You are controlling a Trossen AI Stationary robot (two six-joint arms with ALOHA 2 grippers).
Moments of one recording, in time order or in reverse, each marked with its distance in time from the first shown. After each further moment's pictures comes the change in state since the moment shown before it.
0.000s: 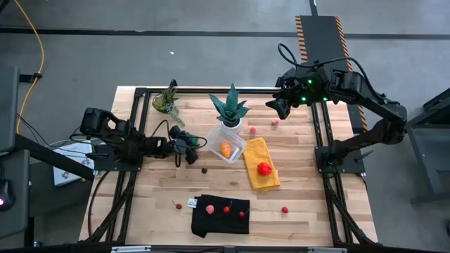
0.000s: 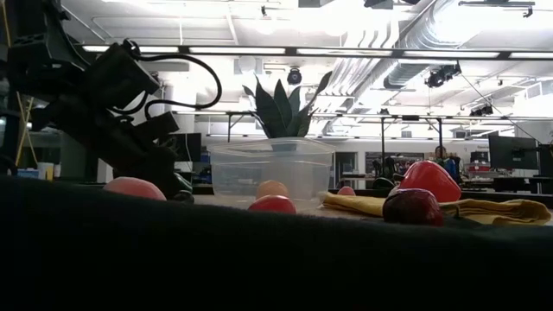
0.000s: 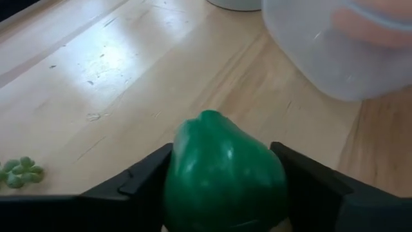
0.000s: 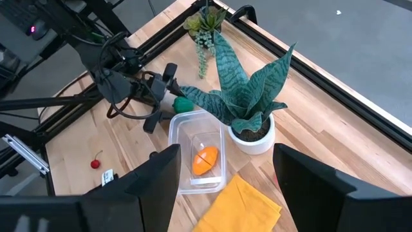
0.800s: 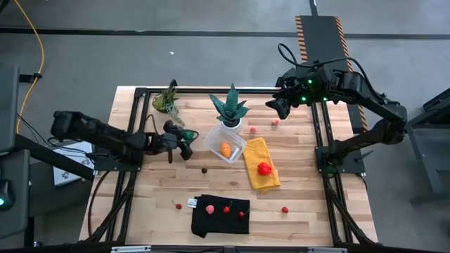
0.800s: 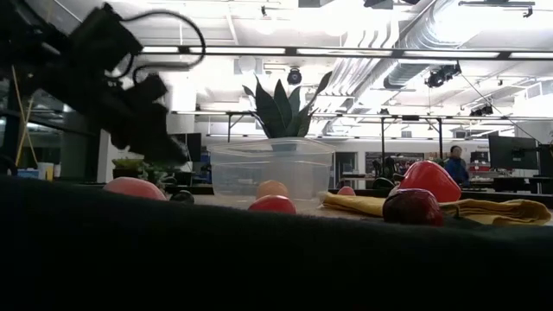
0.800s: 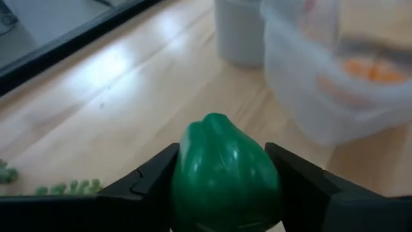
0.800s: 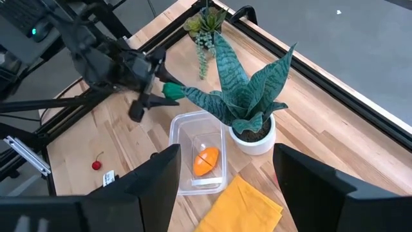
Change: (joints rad) left arm 0.000 -0.401 -0.004 -0.243 -0.020 0.028; right arm 0.000 0.000 0.000 0.003 0.000 0.007
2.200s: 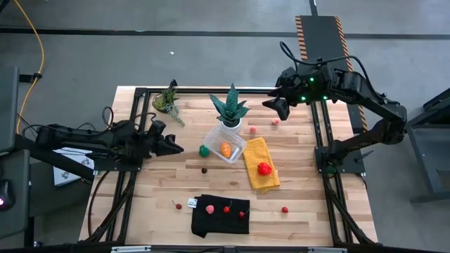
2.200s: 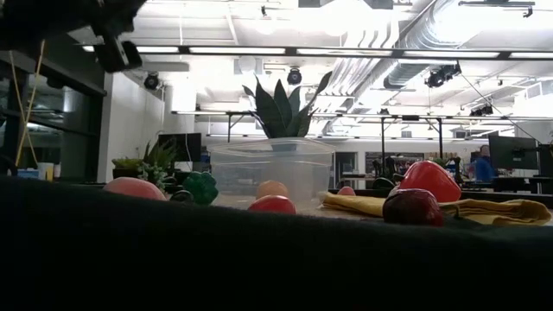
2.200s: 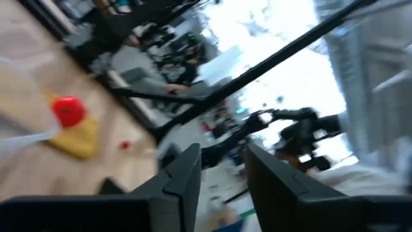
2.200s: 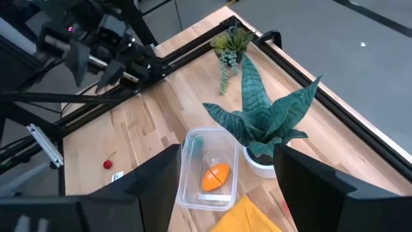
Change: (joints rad) left arm 0.000 -0.651 0.003 0.126 0.838 -0.746; right arm 0.000 0.000 0.000 0.090 -0.066 -0.118
